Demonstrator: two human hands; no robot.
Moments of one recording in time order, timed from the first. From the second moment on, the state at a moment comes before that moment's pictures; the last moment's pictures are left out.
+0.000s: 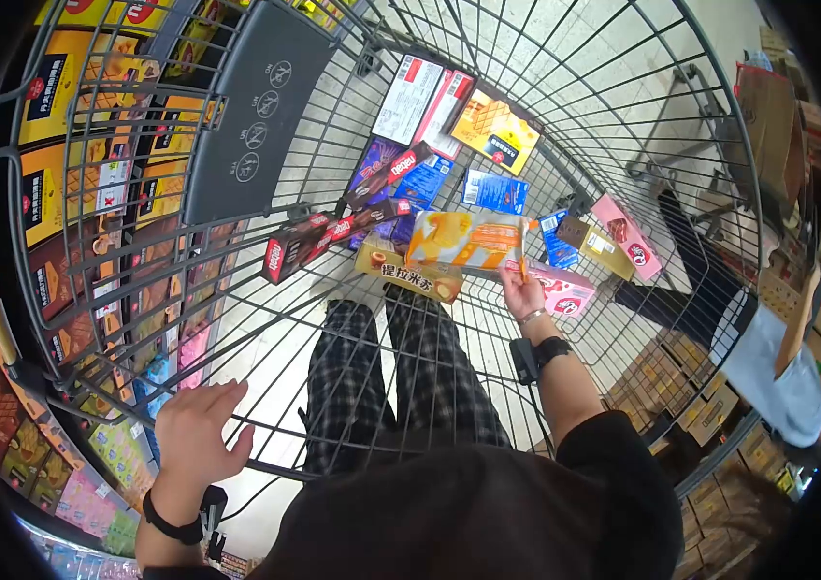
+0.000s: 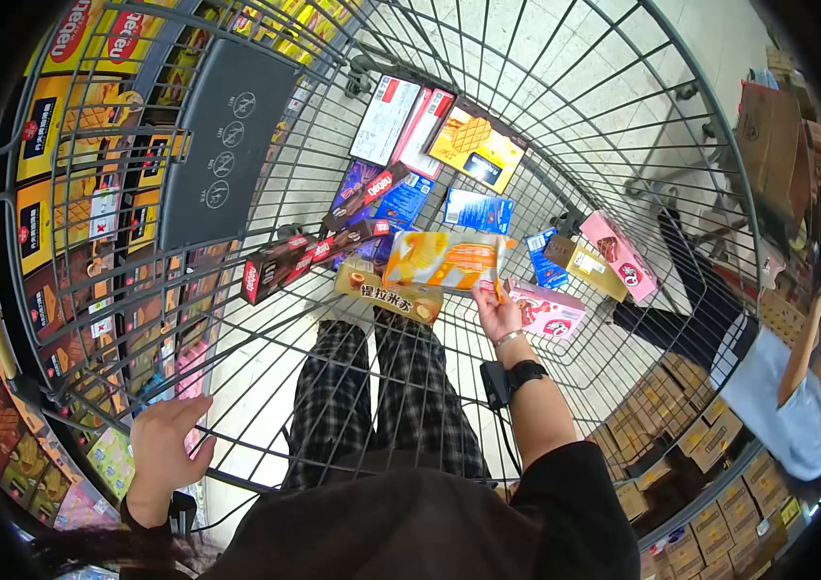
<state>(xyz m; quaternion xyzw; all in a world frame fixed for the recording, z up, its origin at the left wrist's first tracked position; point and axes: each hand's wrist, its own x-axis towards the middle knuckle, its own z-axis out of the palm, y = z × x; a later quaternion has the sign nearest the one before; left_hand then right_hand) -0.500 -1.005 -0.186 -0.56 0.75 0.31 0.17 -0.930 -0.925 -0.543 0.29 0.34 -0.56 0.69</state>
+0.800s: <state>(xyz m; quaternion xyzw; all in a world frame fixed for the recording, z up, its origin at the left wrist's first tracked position) -0.504 -1.008 -0.190 -0.55 0.72 0.33 0.26 -1.015 -1.159 -0.627 -0.17 0.80 -0.26 0.51</state>
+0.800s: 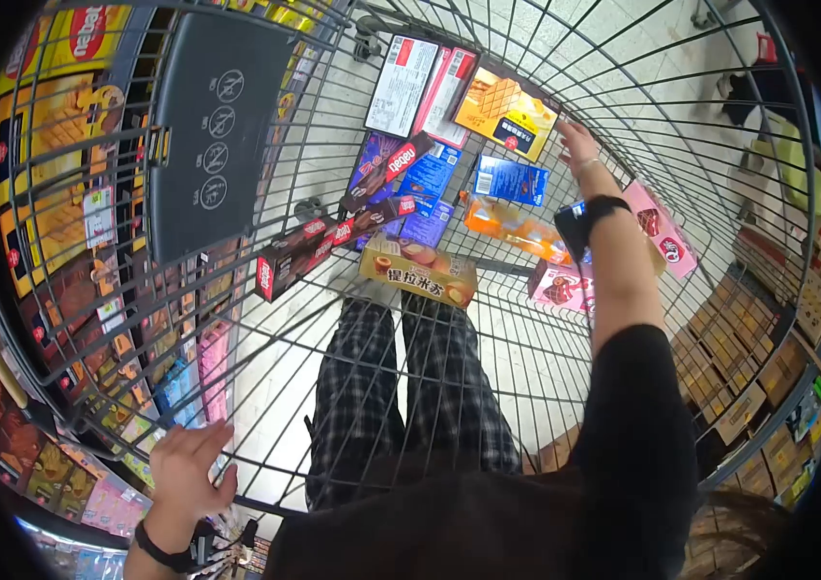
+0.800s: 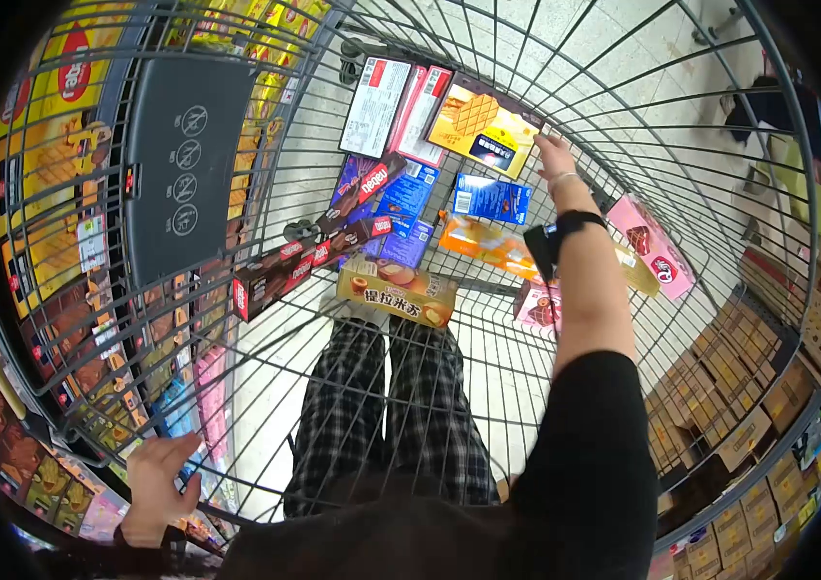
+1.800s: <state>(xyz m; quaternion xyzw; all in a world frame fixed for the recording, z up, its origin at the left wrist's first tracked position) -0.504 -1.012 -0.192 -0.50 0.72 0.35 0.32 -0.914 -1.129 -0.607 0.04 0.62 -0.55 0.57</state>
